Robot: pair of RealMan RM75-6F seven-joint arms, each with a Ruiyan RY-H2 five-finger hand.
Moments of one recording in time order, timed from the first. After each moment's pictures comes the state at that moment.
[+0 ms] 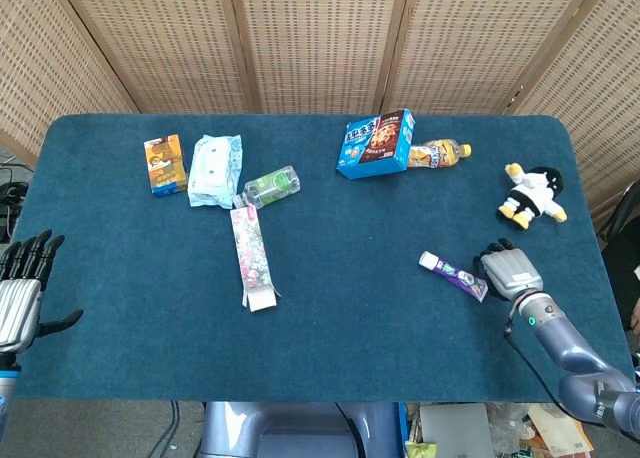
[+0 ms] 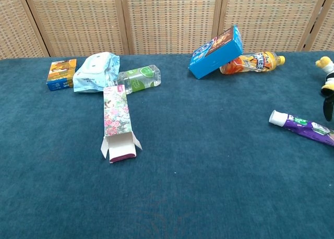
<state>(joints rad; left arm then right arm) -0.14 -1.07 -0.09 -1.78 1.39 1.43 0.20 0.62 -1.19 0.06 -1.40 -1.13 0.69 -0.20</state>
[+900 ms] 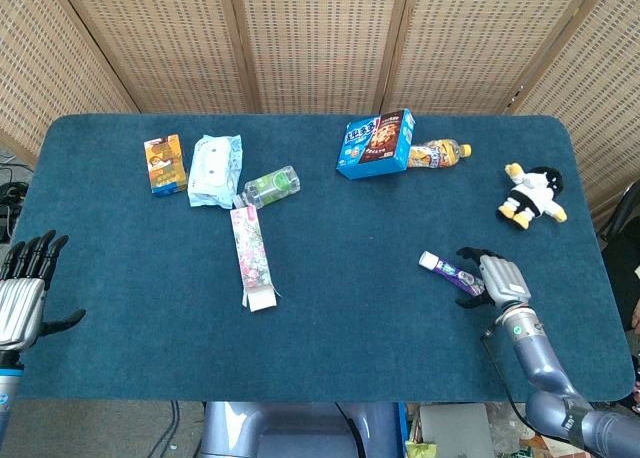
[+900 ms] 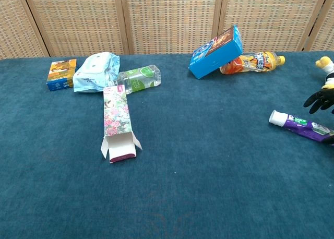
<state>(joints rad) -0.15 -1.08 -0.09 -1.78 1.37 1.41 0.21 0.52 -1.36 0.15 -1.42 -0.95 0.87 -0.02</state>
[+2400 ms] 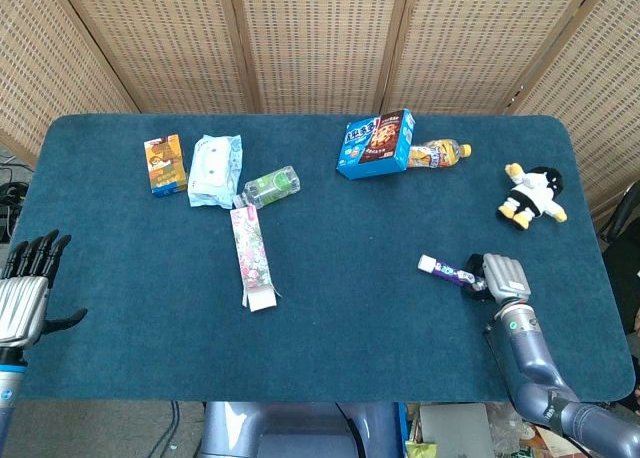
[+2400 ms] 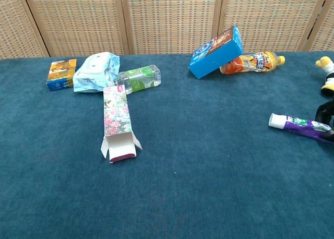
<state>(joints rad) -0.17 -1.09 -0.09 -1.77 1.34 1.39 0.23 0.50 -1.50 0.16 -1.18 -1.02 0.85 0.00</state>
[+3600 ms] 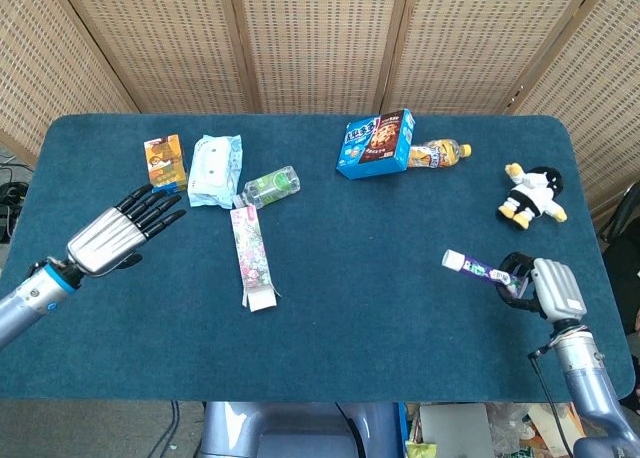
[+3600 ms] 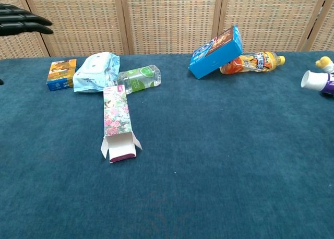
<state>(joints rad) -0.64 -1.24 -0.04 -0.96 1.98 1.26 -0.17 0.32 -1.20 0.16 -1.51 -1.28 1.15 0.26</state>
